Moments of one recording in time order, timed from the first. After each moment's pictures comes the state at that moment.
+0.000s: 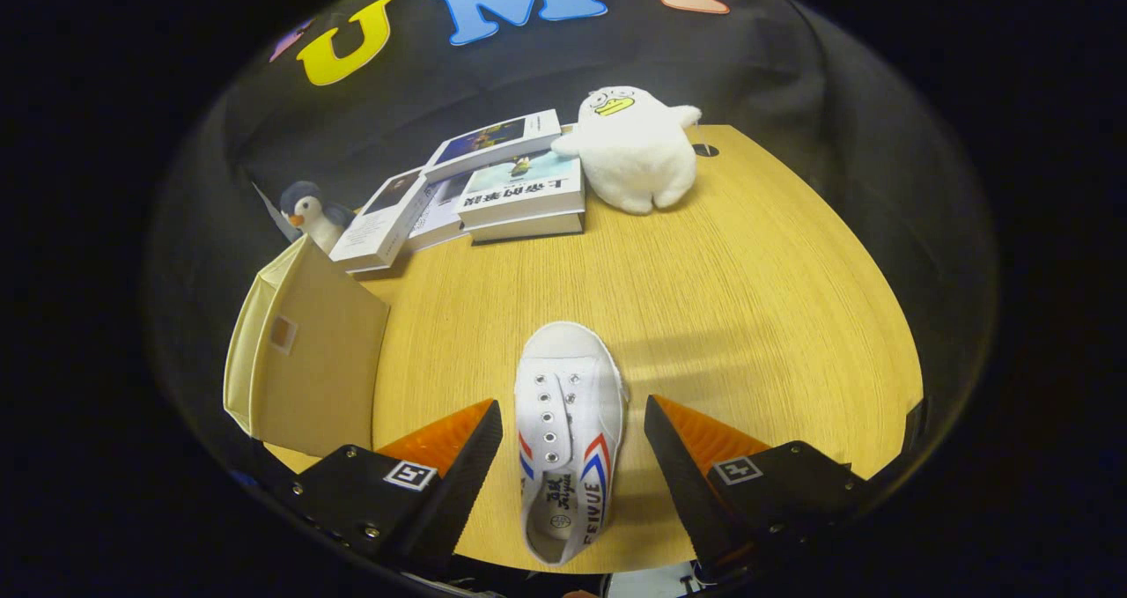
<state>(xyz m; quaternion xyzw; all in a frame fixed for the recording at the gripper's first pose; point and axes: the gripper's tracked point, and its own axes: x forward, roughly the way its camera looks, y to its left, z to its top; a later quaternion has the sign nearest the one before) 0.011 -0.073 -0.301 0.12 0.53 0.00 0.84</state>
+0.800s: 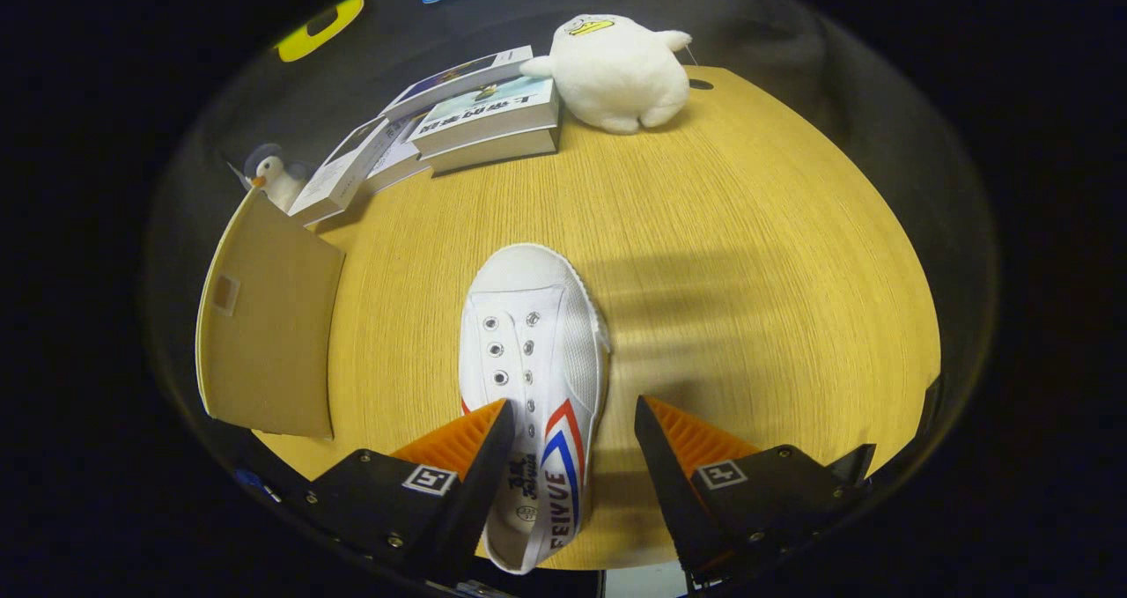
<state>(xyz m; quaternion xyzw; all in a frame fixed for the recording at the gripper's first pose) -0.015 -0.072 -0.356 0.12 0.61 -0.01 0.79</state>
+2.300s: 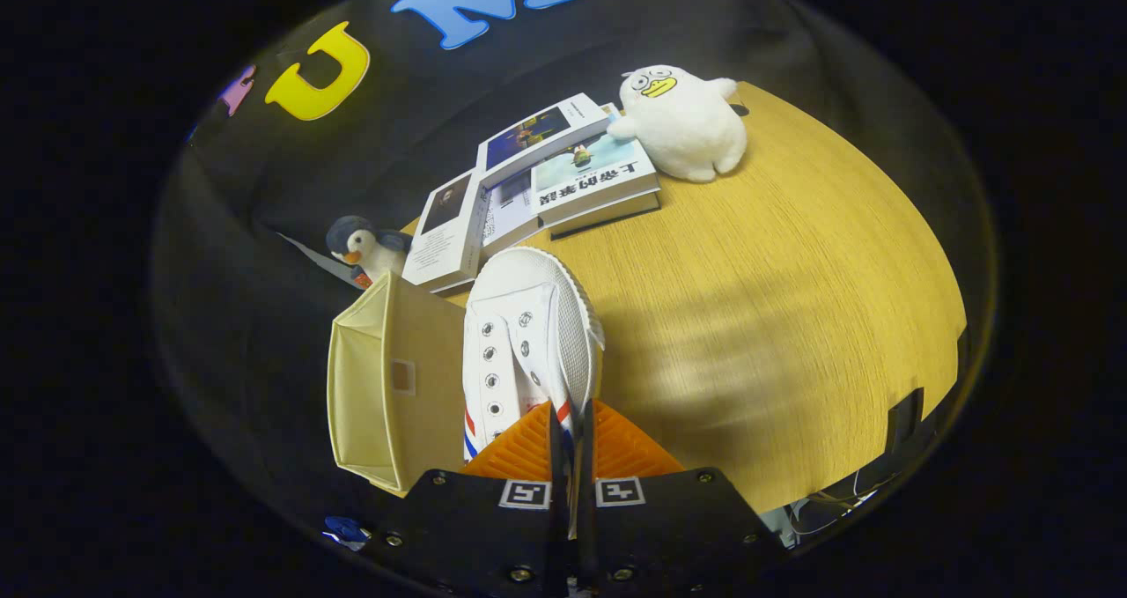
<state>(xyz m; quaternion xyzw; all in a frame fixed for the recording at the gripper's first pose) 0.033 0.035 -0.225 0.25 0.56 0.03 0.79</state>
